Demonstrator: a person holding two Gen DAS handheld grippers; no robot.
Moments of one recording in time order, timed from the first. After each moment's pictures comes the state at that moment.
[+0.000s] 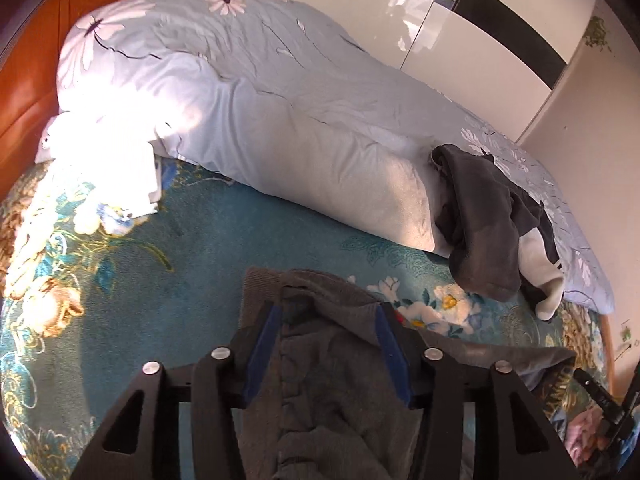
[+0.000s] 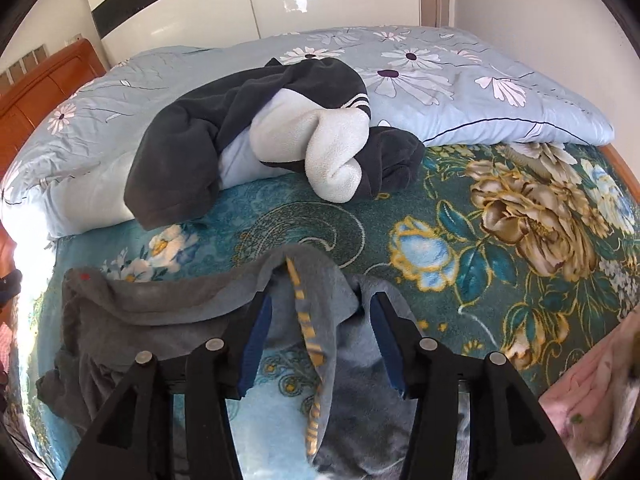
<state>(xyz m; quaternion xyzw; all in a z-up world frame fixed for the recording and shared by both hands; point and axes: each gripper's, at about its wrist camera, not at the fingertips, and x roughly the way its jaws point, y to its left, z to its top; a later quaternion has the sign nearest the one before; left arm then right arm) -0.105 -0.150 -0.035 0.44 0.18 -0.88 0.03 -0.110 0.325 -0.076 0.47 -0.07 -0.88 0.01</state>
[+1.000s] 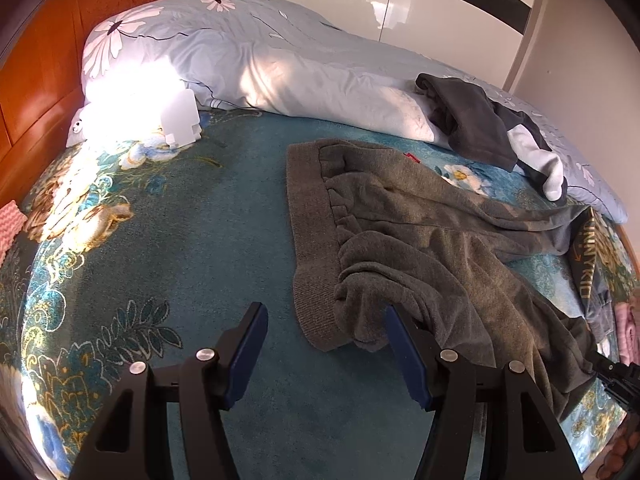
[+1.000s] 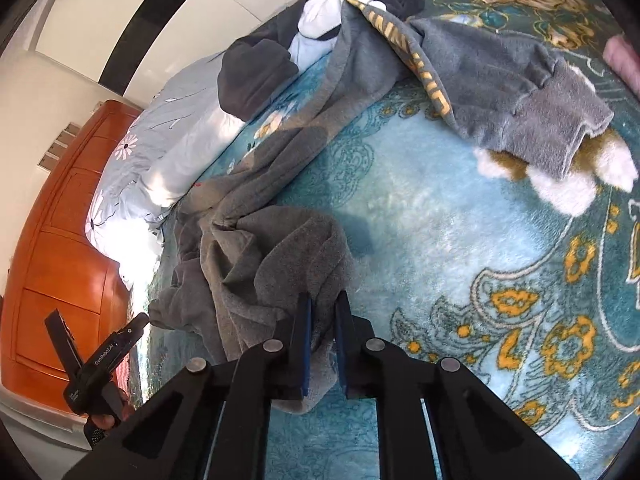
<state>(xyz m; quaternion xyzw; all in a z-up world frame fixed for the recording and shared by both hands) 0.037 -0.131 -0.089 0.46 0.09 -0.88 0.02 0.059 0.260 -0.138 0.48 -0.31 -0.81 0.10</state>
